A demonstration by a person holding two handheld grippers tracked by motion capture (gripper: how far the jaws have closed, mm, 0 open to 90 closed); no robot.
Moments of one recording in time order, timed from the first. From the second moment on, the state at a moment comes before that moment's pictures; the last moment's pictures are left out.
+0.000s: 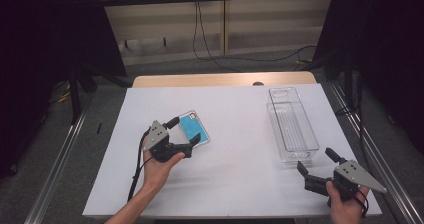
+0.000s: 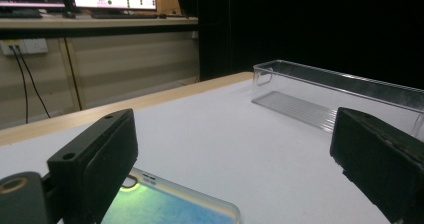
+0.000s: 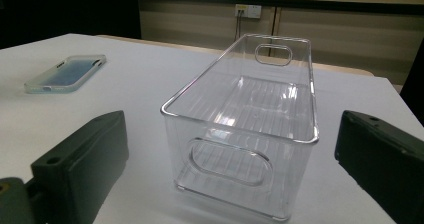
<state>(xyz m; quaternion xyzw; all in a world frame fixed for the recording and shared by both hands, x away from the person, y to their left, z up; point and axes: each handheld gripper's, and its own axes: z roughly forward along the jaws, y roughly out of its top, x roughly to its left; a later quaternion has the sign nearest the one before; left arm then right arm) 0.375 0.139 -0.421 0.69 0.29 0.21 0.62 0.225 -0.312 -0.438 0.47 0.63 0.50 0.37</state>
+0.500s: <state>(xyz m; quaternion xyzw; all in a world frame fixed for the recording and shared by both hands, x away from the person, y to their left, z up) 0.396 0.117 -0.410 0.70 0.27 0.23 0.62 0.225 -0.312 -0.438 0.47 0.63 0.50 0.37</state>
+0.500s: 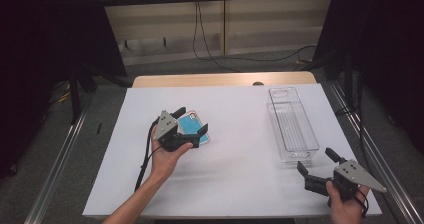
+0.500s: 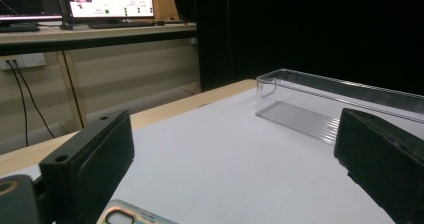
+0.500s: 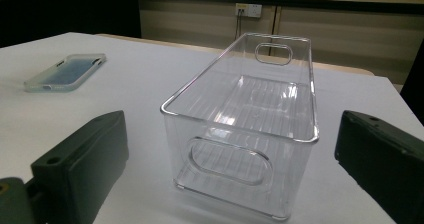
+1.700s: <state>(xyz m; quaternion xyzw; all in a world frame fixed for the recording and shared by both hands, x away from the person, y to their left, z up) 0.439 0.105 -0.407 0.70 0.28 0.25 0.61 0.224 -0.313 -0.440 0.48 0.63 0.49 0.37</state>
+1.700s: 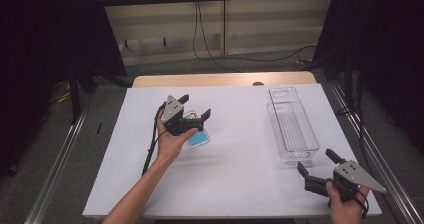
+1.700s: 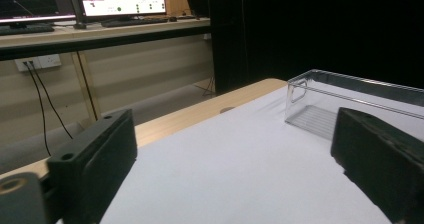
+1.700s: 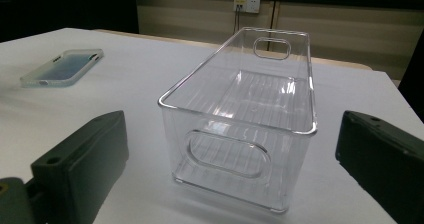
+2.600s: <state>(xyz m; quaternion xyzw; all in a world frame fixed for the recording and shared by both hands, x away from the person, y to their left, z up) 0.434 0.099 -0.407 0.73 0.24 0.22 0.60 0.223 -0.313 -0.440 0.47 0.63 0.49 0.37</state>
